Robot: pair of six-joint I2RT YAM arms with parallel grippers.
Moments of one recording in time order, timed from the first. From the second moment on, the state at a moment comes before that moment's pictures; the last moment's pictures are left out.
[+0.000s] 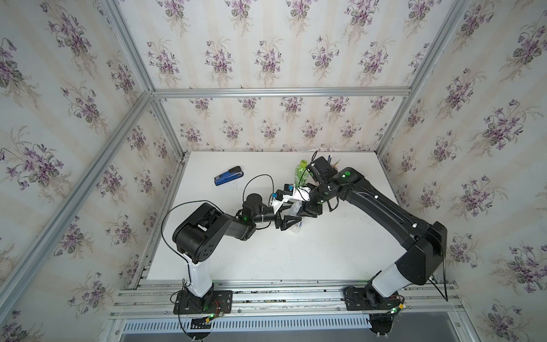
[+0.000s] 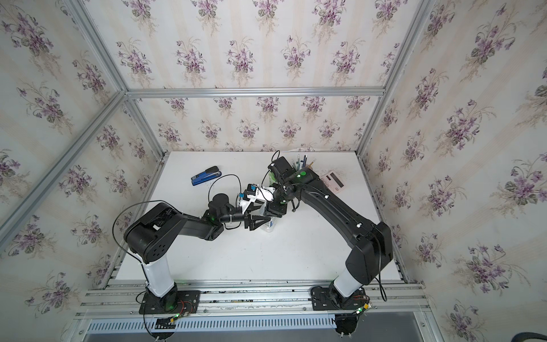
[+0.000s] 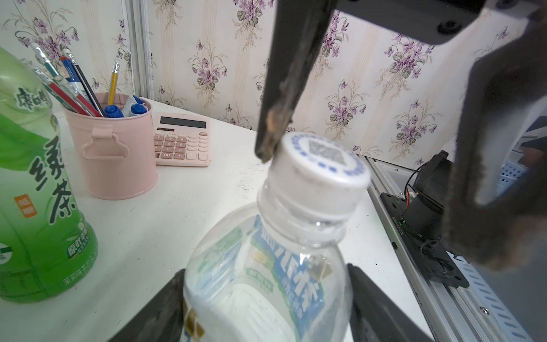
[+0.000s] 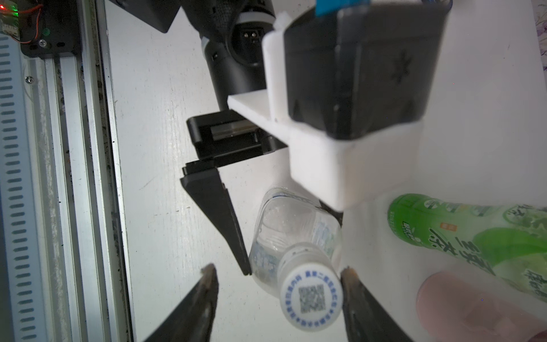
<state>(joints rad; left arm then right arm) -0.57 1.88 0.70 1.04 0.84 -0.13 0.65 1.59 1.52 -1.08 -0.30 -0.76</state>
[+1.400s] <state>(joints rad) -0.56 1.90 0.72 1.04 0.85 -0.16 0.65 1.63 1.59 -1.08 -0.25 -0.66</state>
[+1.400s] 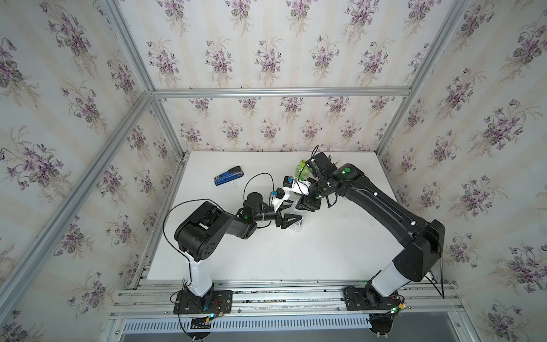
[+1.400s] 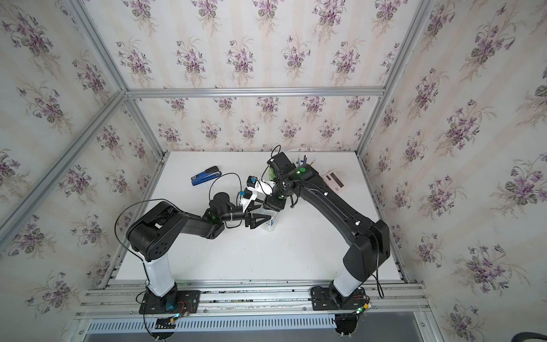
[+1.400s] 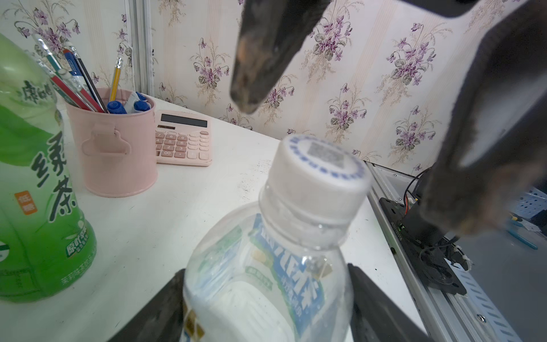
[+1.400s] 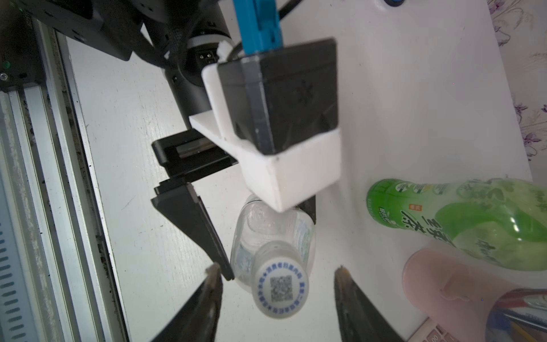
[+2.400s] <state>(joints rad) -0.68 1.89 0.59 0.97 0.53 -0.10 0.66 1.54 1.37 -0.89 -0.21 -0.26</state>
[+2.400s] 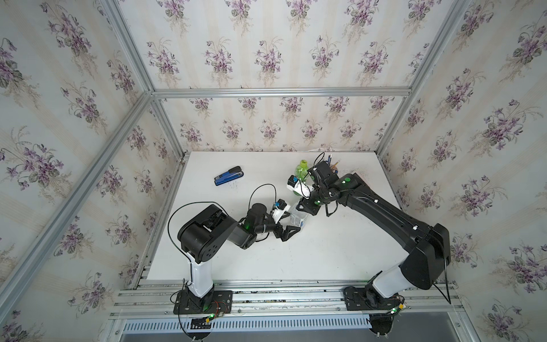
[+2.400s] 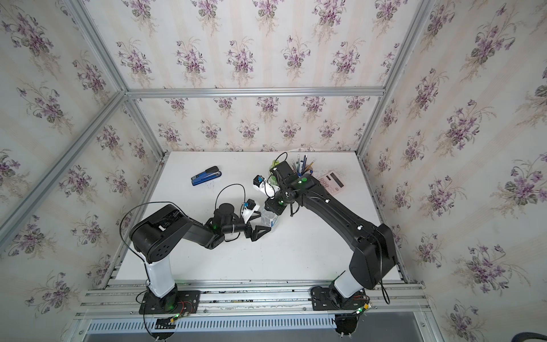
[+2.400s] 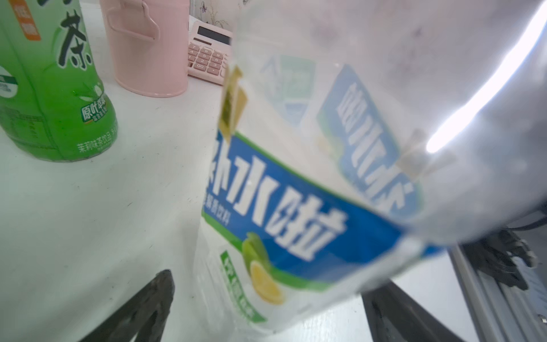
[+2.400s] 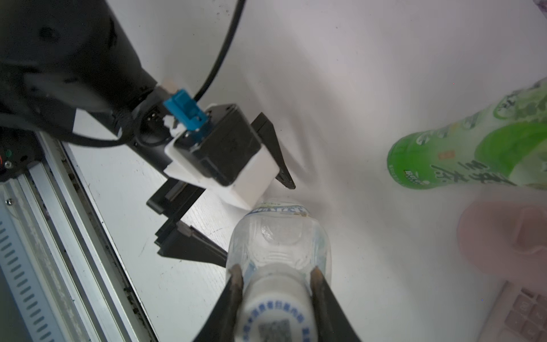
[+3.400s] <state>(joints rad) -0.83 1.80 0.48 1.26 0.23 0.13 0.63 1.42 1.23 -0.77 -0.28 0.20</state>
